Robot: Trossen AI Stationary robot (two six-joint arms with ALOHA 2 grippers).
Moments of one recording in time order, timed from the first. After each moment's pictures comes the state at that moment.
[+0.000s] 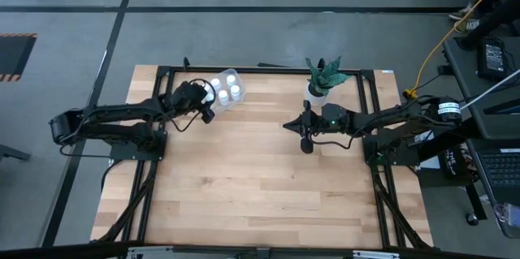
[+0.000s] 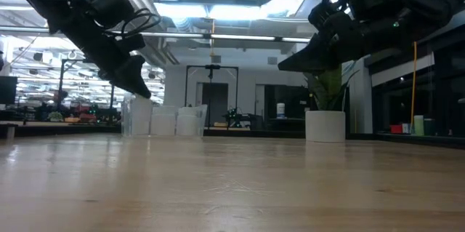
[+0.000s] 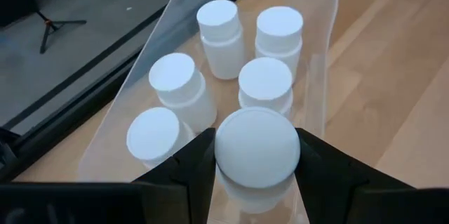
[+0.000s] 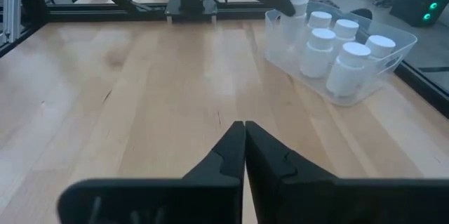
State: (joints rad) left arm 0.50 0.97 0.38 -0.06 -0.29 -0.09; right arm -0.14 1.36 0.42 0.65 -0.06 -0.03
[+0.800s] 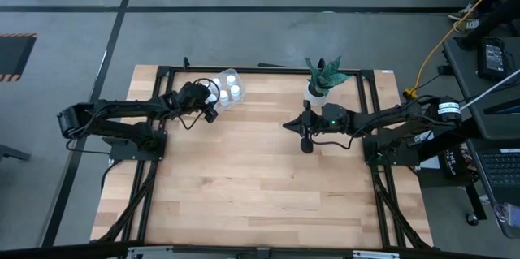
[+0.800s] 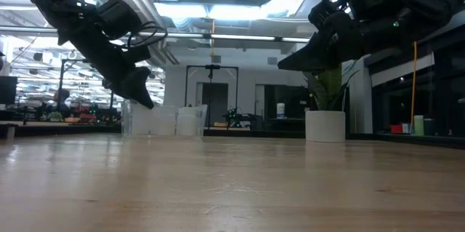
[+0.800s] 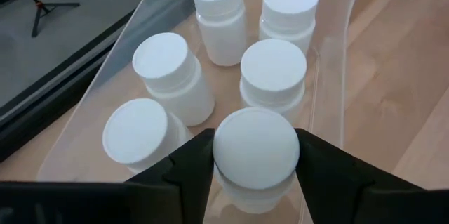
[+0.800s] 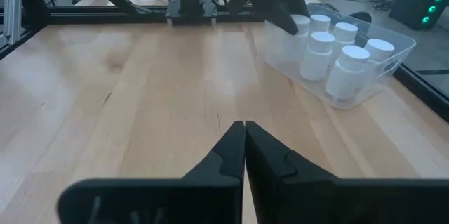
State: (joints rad) left arm 0.54 1.12 0.38 0.03 -0.25 -0.09; right arm -0.14 1.36 0.42 0.66 -0.06 -0.04
